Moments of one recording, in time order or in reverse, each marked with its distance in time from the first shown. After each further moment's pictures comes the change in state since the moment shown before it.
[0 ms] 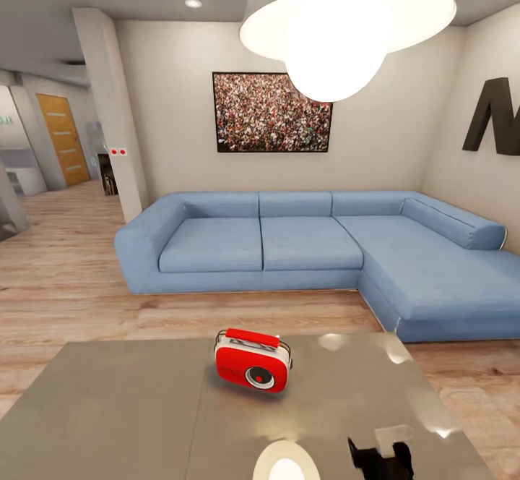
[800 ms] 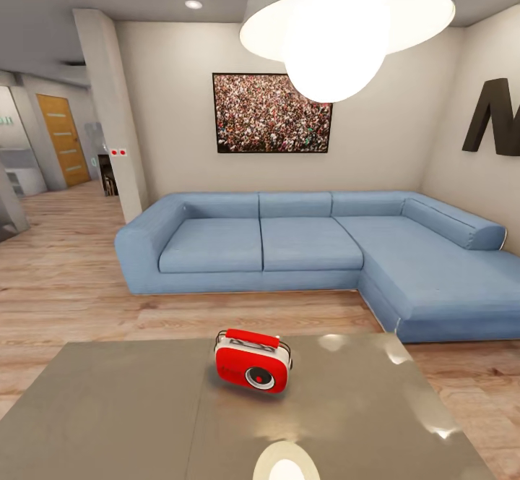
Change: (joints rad) left arm 0.000 0.000 0.001 0.000 0.000 0.003 0.001; right arm 0.036 -0.006 0.001 0.591 -0.067 -0.114 0.000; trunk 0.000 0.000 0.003
